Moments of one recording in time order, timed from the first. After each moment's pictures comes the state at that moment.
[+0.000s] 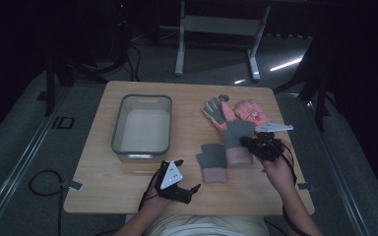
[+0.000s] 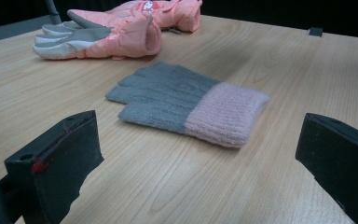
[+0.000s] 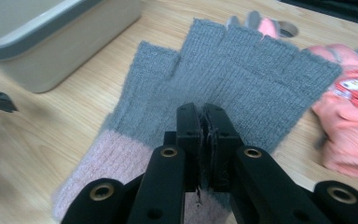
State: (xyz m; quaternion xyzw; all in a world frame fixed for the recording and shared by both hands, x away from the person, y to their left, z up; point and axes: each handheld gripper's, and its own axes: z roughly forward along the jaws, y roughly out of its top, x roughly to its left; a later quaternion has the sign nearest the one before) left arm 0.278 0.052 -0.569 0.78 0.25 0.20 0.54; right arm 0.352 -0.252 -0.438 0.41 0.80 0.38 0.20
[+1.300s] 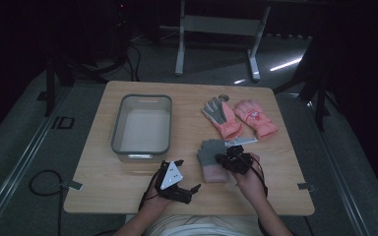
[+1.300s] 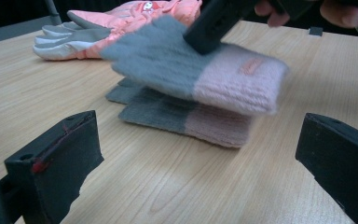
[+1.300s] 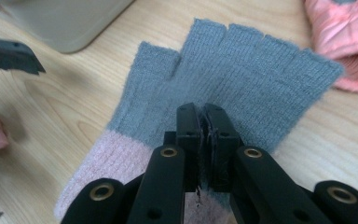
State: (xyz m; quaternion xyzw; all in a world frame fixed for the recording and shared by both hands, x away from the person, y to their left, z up) left arm 0.278 0.051 -0.569 0.78 0.25 0.20 0.54; right arm 0.343 -0.192 -0.504 0.43 0.82 0.34 0.13
